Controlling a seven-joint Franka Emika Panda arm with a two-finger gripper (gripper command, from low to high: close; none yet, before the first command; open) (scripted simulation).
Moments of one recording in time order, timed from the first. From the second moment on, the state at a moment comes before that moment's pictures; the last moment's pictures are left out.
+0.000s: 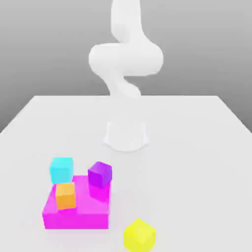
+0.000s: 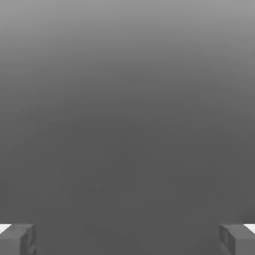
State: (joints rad) arm 0.05 -0.71 -0.04 -2.31 0.02 2.33 0.72
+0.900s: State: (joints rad) arm 0.26 0.26 -0.17 -2.47 0.12 2.73 -0.05
